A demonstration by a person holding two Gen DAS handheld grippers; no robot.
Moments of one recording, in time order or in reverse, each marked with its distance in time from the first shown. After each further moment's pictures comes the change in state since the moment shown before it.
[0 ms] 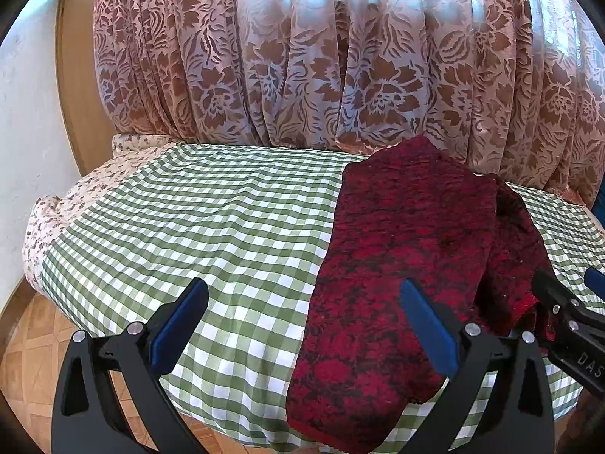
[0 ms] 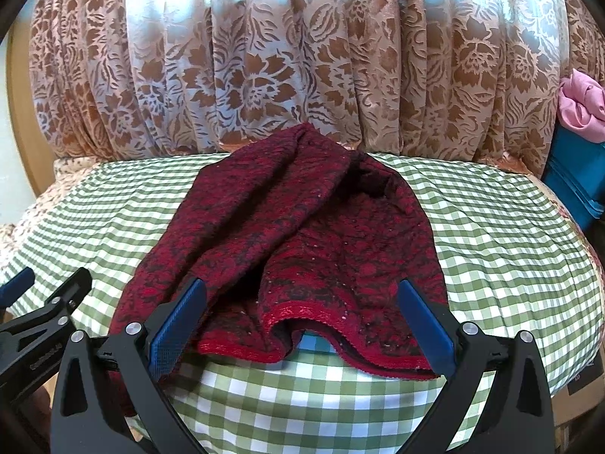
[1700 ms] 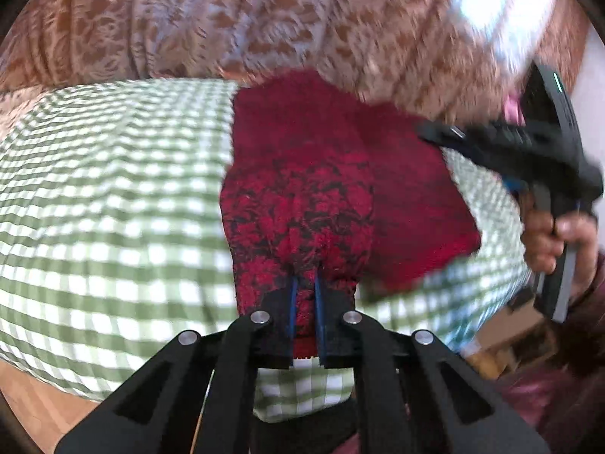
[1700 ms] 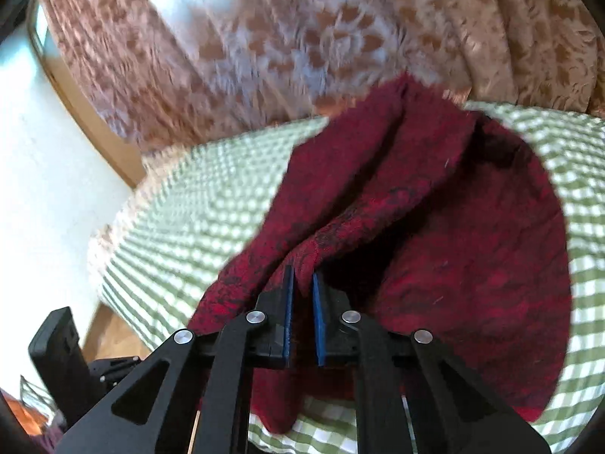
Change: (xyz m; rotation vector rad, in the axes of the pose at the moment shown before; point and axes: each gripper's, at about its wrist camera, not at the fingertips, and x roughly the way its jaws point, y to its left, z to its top) left arm 0.022 0.051 -0.025 0.057 0.233 -0.586; right arm 0.046 0.001 0.038 0.110 0.179 0.478
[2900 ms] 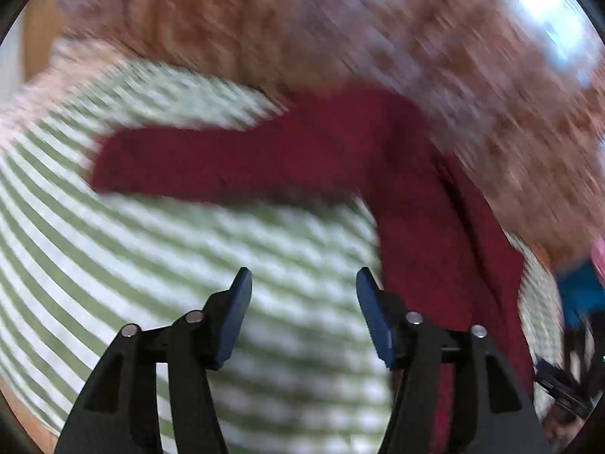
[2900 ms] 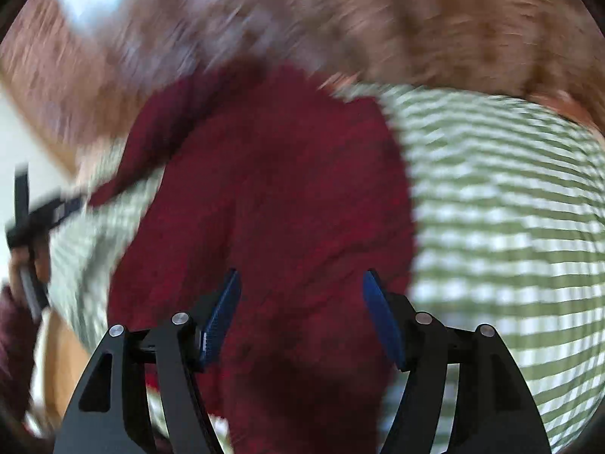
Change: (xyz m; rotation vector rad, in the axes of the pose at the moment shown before) left arm 0.109 0.115 0.112 -0.309 0.018 0.193; right arm 0.004 -0.130 0.003 -0.045 0.198 -0.228
